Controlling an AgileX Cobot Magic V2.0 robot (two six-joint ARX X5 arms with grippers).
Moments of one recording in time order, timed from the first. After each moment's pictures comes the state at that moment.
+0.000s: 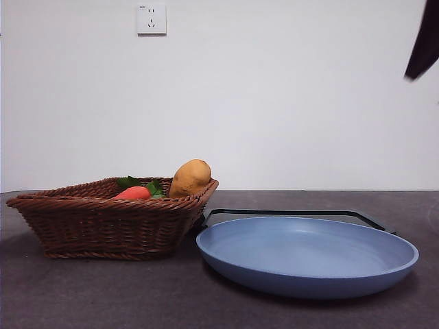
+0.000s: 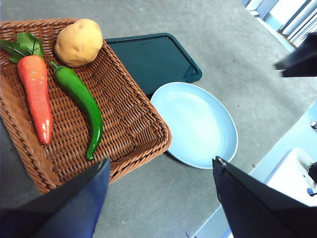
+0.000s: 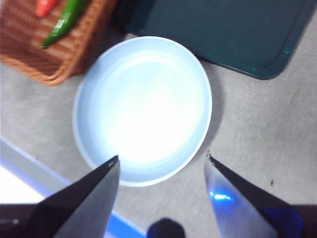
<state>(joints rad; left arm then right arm) -0.02 0.78 0.86 -0.81 0.74 0.12 0.18 1.08 0.97 -0.94 -0.41 -0.09</state>
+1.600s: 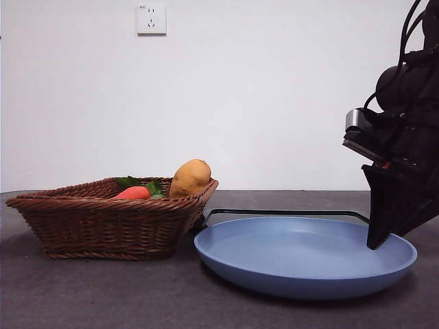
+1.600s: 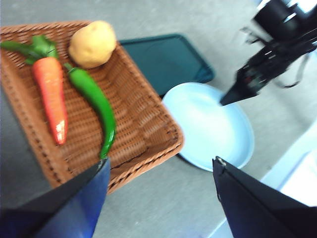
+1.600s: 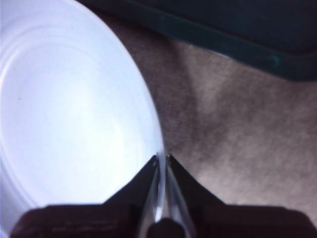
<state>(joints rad) -0.06 0.78 0.86 -0.79 0.65 0.10 0.20 1.69 0.97 -0.67 -0.44 -0.07</state>
